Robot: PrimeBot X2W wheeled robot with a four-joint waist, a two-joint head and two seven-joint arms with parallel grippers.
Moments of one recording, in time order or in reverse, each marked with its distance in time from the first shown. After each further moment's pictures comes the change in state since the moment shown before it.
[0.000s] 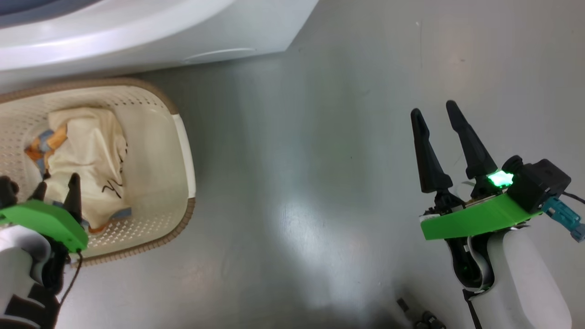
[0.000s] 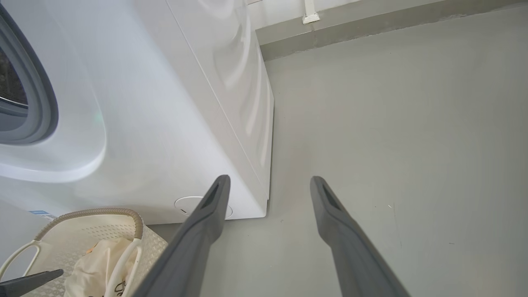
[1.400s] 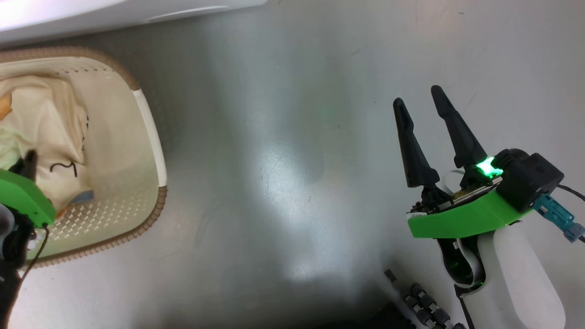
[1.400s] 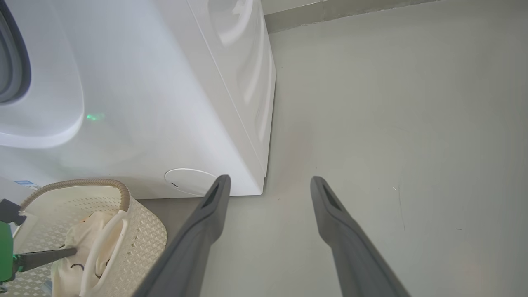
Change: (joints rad) left arm -0.177 0.131 -0.430 0.048 -0.345 0.000 0.036; right arm -0.024 0.011 0.052 -0.072 -0.042 0.000 0.000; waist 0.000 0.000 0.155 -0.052
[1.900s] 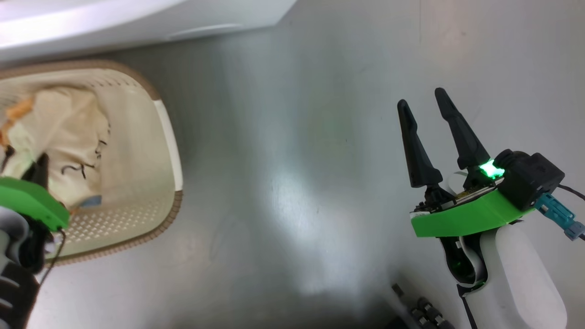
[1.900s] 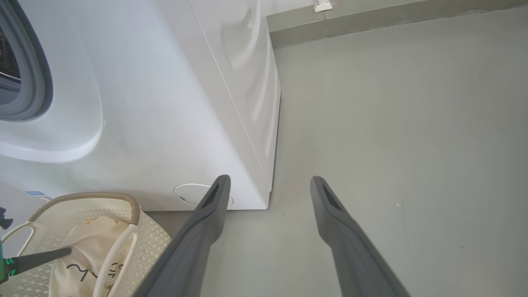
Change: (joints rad) left arm 0.026 -0.026 -0.004 -0.018 -0.113 0.000 -0.061; right arm -0.001 -0.004 -0.013 0.021 -0.001 0.000 0.000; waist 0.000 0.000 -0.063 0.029
